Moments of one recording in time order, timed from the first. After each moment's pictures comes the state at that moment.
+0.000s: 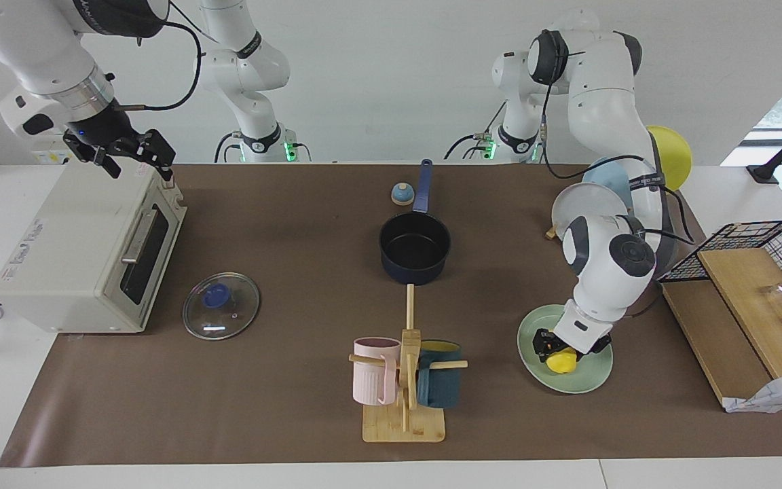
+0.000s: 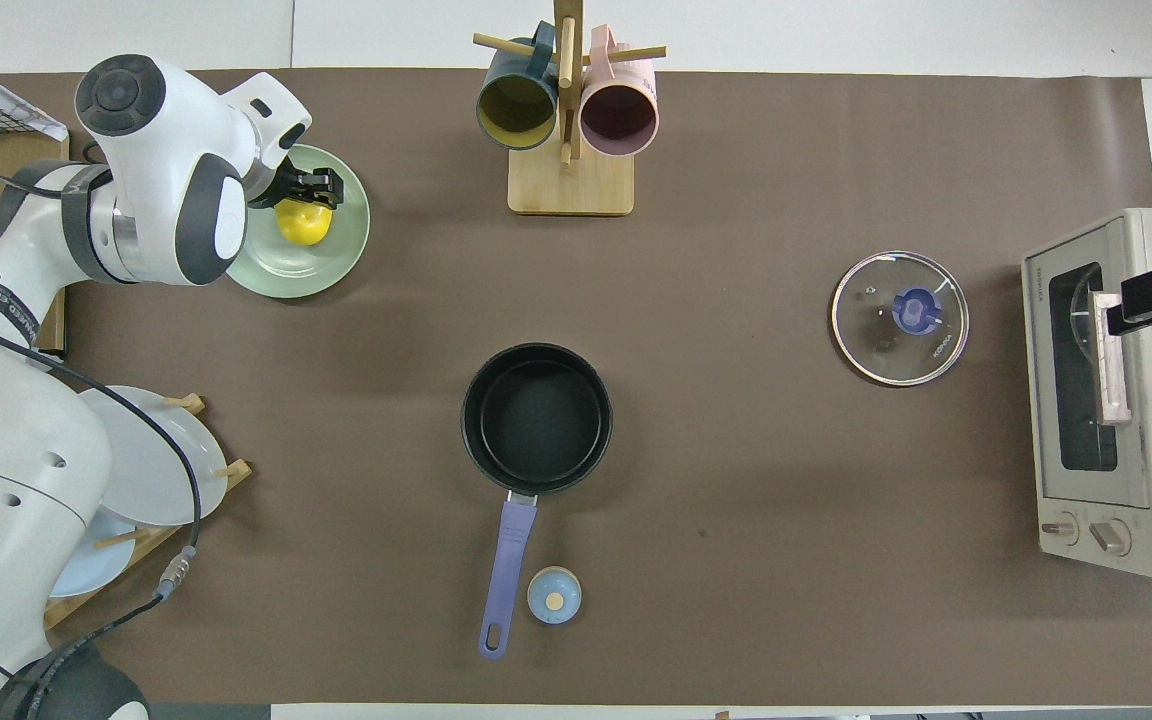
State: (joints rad) left arm -0.19 0.66 0.01 -1.43 -0.02 2.22 -0.09; right arm 0.06 0.02 -0.16 -1.51 0.01 1.43 0.01
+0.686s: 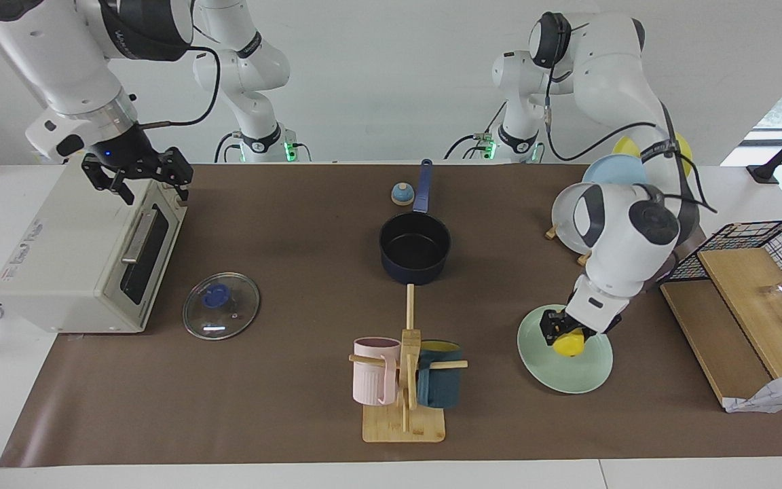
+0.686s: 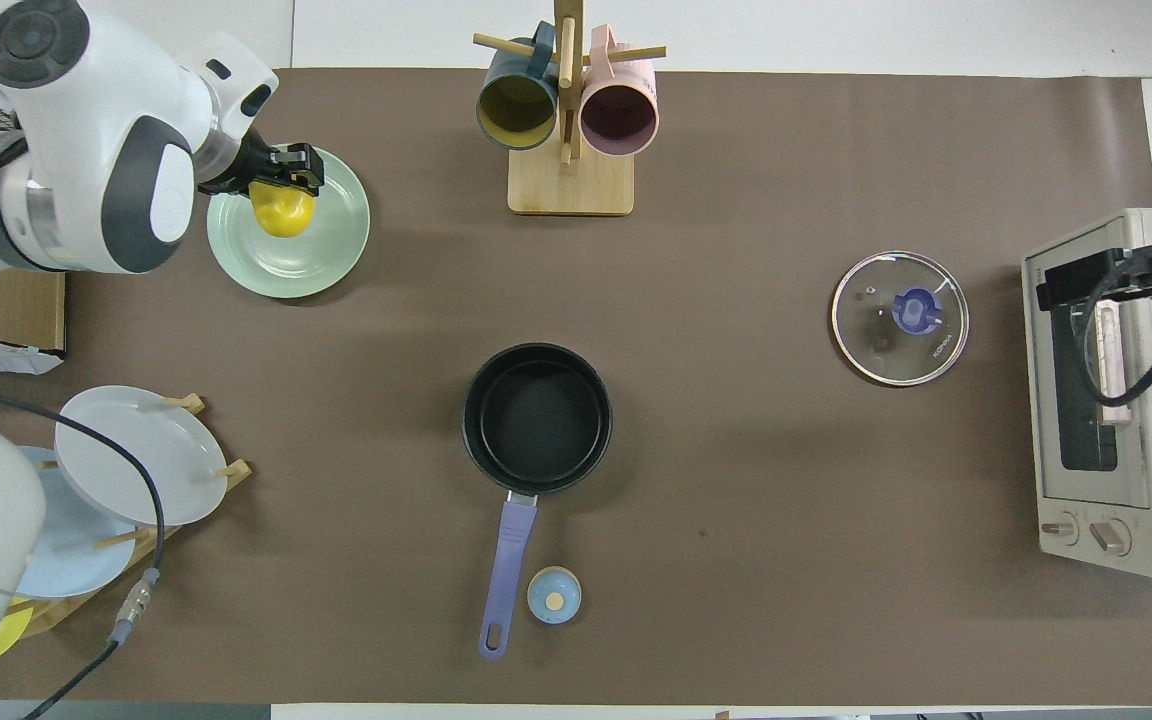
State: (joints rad) left arm -0.20 0.47 -0.01 -1.40 -0.05 1.97 -0.19; right arm 0.12 0.02 -0.14 -1.64 0.01 1.66 -0.12
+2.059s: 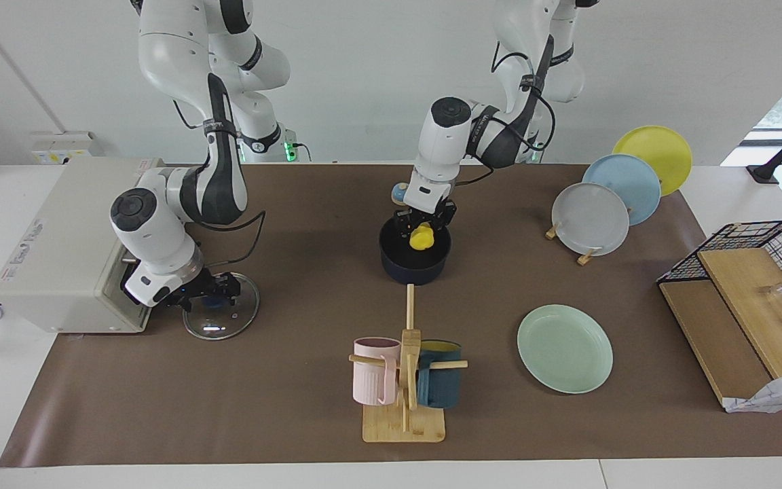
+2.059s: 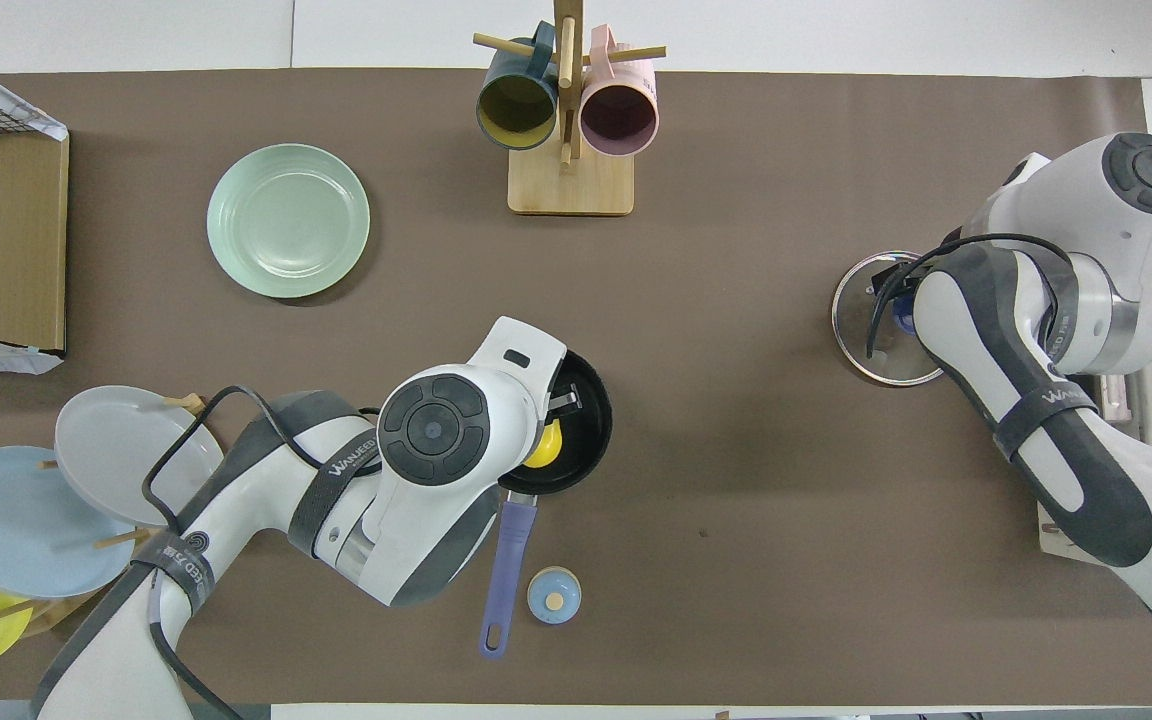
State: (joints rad) left arm -0.71 0.13 -0.01 -2.09 -0.06 2.33 -0.93; right arm 0.11 0.35 -0.14 -1.85 0.07 2.18 -0.20
